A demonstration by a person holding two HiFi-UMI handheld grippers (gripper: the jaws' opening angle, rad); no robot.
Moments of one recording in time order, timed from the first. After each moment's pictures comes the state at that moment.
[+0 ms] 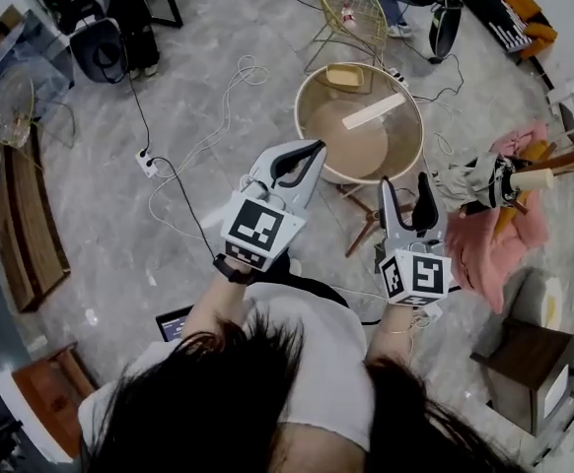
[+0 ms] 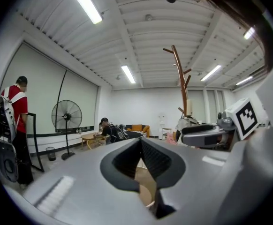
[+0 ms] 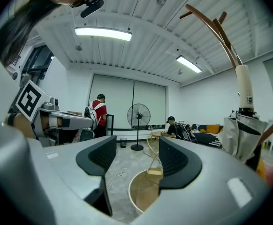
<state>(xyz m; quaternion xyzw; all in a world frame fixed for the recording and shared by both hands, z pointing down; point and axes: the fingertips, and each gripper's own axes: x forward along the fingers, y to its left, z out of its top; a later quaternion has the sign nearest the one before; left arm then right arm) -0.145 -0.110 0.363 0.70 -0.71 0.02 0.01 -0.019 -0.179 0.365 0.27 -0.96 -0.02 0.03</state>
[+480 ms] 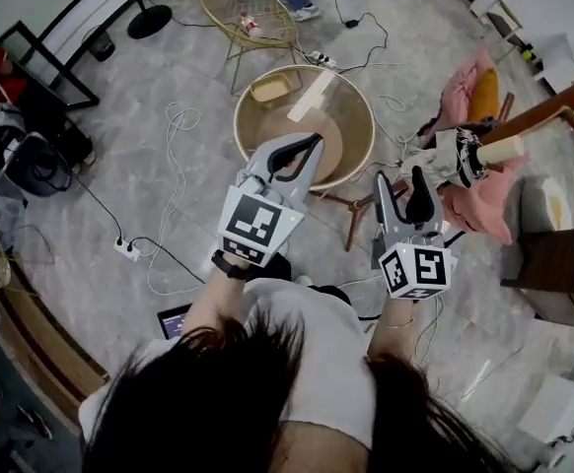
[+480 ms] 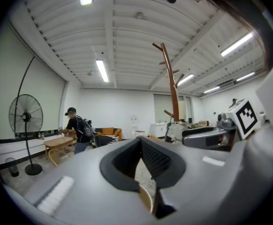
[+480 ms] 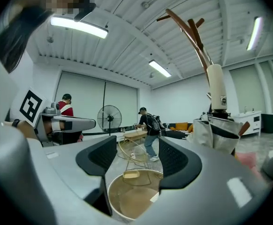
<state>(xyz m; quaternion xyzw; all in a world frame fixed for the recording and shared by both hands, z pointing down) -0.137 -0.248 0.344 0.83 -0.55 0.02 -0.01 0.003 -0.259 0.354 0.44 -0.90 0.02 0.01</state>
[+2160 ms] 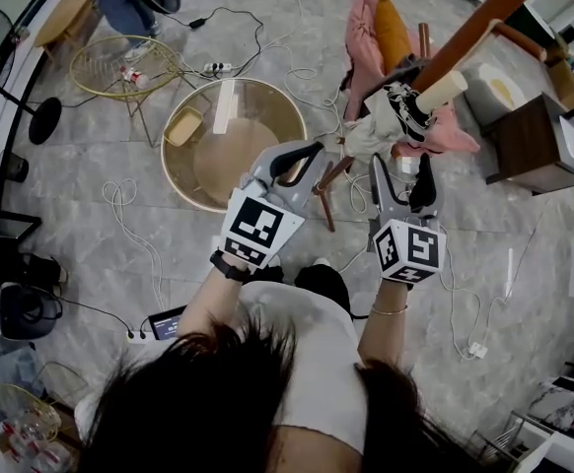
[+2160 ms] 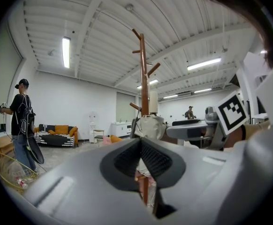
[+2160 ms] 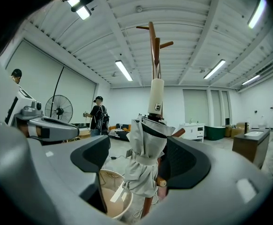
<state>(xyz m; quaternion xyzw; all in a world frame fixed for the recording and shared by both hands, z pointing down) -0.022 -0.306 0.378 0.95 -0.30 0.03 -0.01 0.110 -0.283 0.362 0.70 -0.72 -0.01 0.02</state>
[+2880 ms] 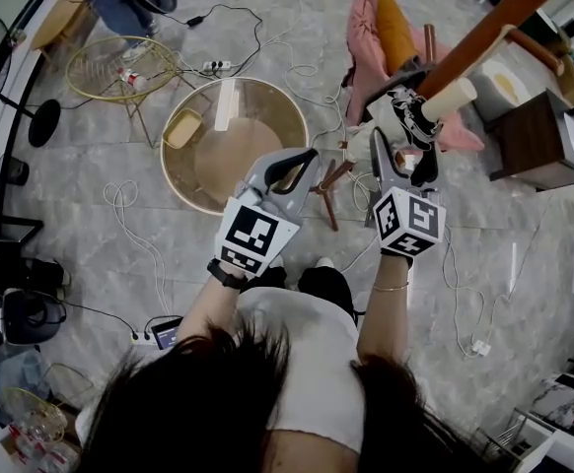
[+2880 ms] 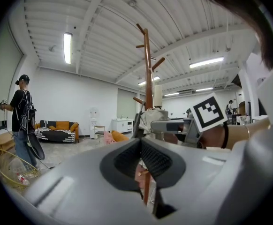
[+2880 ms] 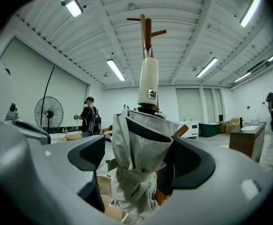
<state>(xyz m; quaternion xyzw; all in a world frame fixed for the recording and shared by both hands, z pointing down) -0.026 -0.320 0.398 0.95 -0.31 0.05 0.01 0.132 -0.342 0.375 0.73 -0.69 0.01 0.00</state>
